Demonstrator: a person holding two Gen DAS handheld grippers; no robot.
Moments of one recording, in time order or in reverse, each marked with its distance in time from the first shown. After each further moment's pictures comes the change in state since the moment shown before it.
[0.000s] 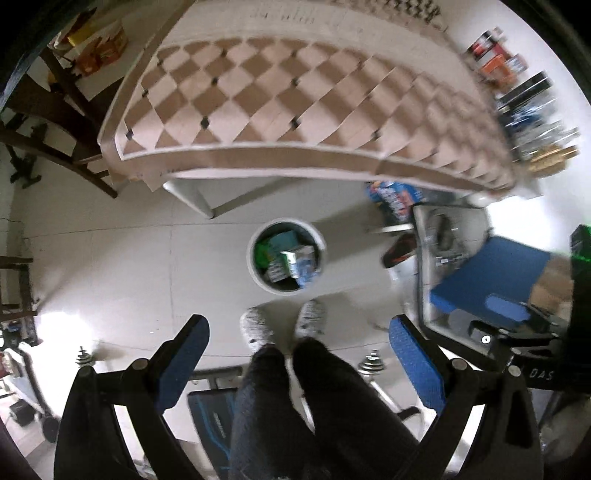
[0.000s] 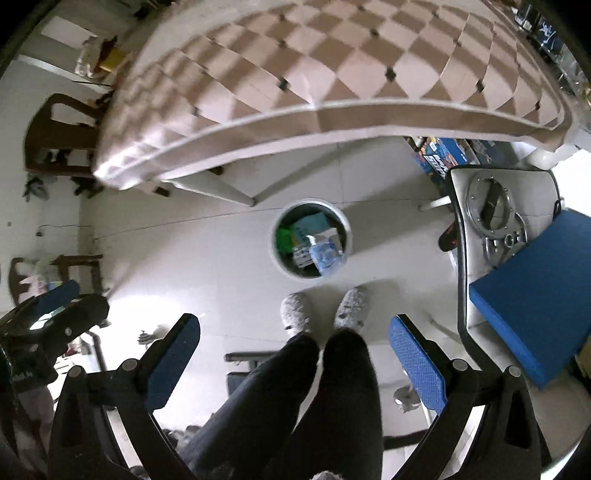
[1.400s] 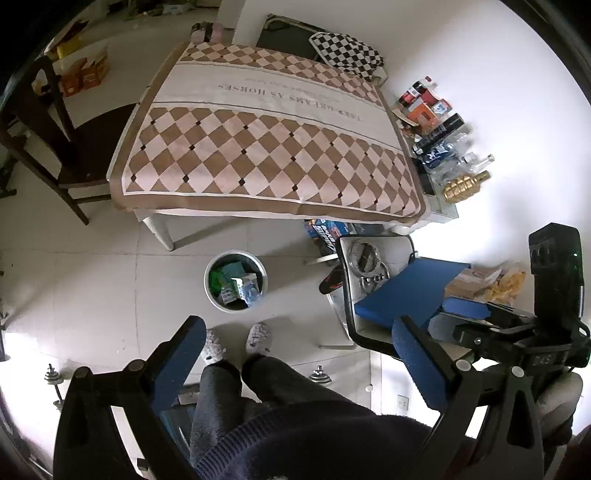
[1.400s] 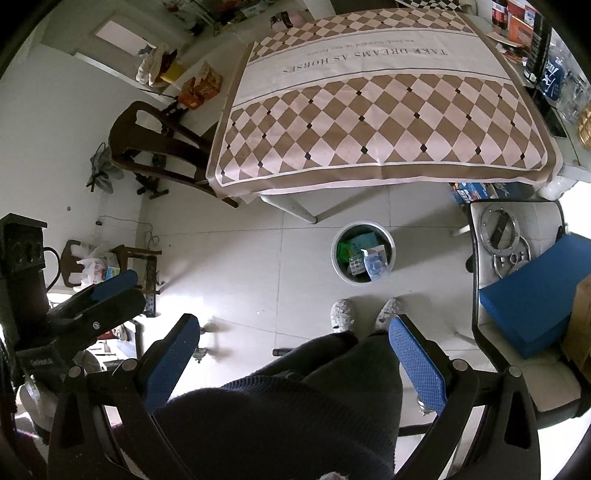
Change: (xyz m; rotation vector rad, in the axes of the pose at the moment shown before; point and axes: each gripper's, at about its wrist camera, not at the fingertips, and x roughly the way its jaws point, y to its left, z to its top) left arm -0.146 -0.004 -0.041 0.042 -0.156 -0.211; right arm -0.196 0.068 -0.064 -0.084 -0.094 0.162
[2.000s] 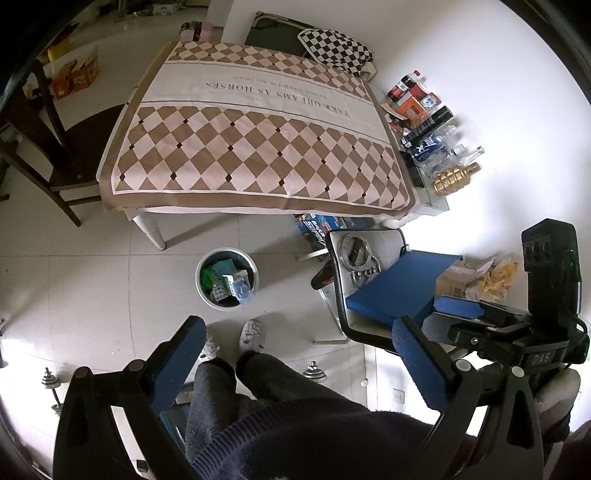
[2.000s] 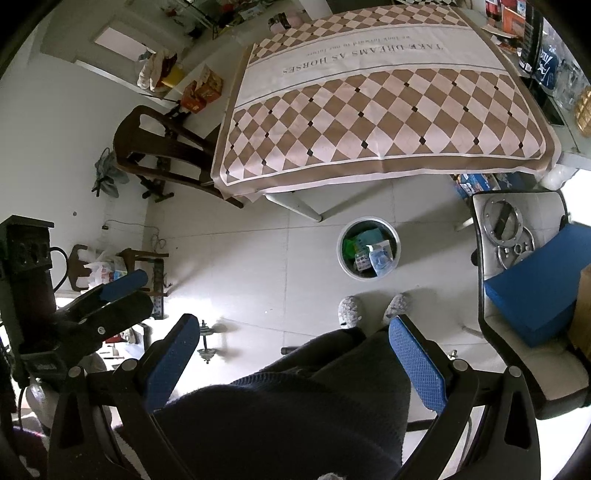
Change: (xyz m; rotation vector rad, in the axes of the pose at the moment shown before) left arm -0.002 -0.005 -0.003 0.028 0.014 -0.027; right arm -0.009 -0.002 -0.012 0.026 -0.001 0.035
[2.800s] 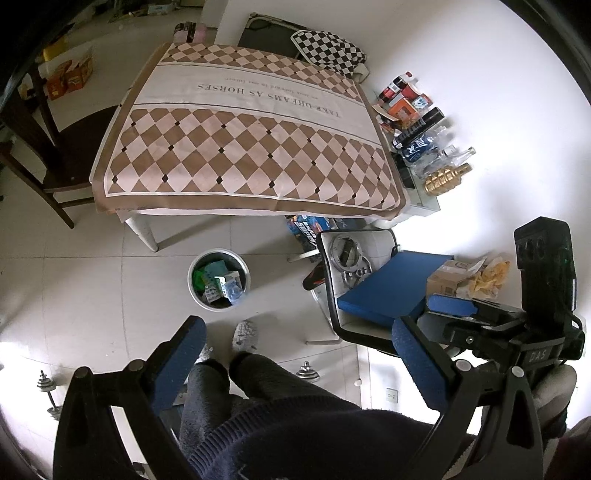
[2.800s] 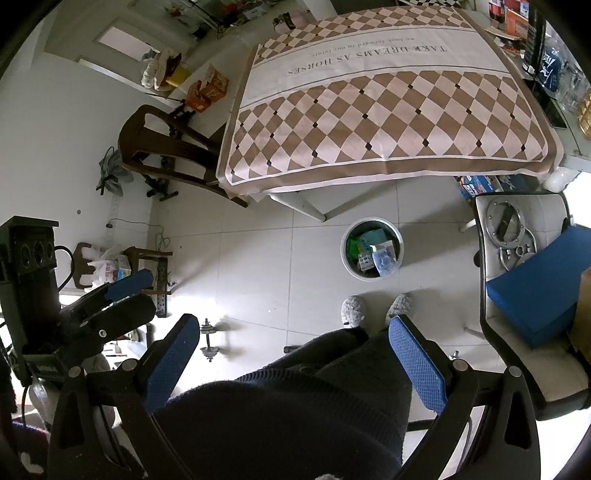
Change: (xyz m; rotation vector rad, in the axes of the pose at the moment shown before) left arm -0.002 -0.010 -0.004 0.005 -0.006 -0.026; right arm -0.001 0.008 0.002 0.003 -0.002 0.011
